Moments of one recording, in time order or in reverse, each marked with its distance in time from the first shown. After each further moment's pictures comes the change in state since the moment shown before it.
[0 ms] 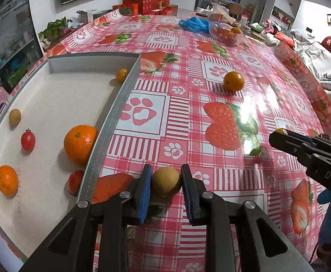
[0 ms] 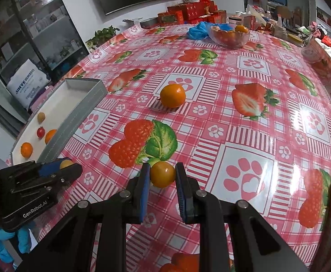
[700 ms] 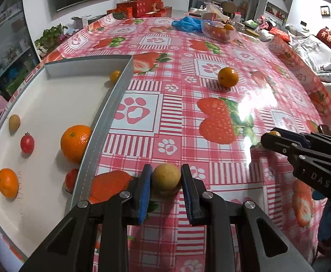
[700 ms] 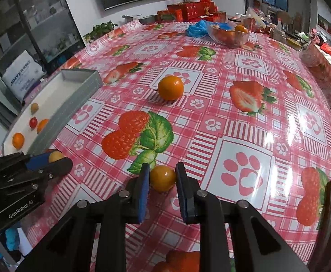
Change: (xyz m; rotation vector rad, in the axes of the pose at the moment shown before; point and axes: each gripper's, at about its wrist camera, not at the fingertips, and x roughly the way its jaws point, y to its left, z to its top) left arm -0.005 -0.007 -0.006 0.046 -0.023 0.001; right arm 0.001 0.002 -0.007 -0.032 0.007 -0.038
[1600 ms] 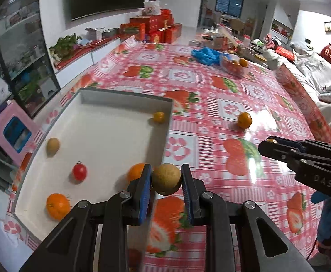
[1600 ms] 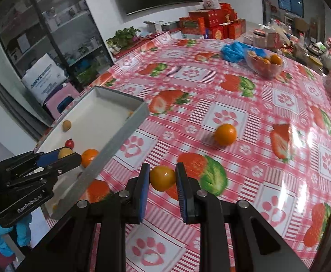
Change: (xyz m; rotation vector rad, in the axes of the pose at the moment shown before) left arm -0.052 0.061 0.031 -0.060 -0.103 0.031; right arm -0.014 0.067 0.056 -0.063 -0.024 0.110
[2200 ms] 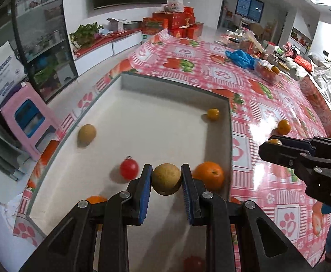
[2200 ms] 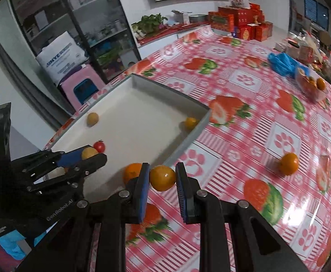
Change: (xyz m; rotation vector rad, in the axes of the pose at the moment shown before) left arm 0.017 0.069 -0.007 -0.088 0.015 0.067; right arm 0.047 0.086 0.027 -0.127 0.074 0.071
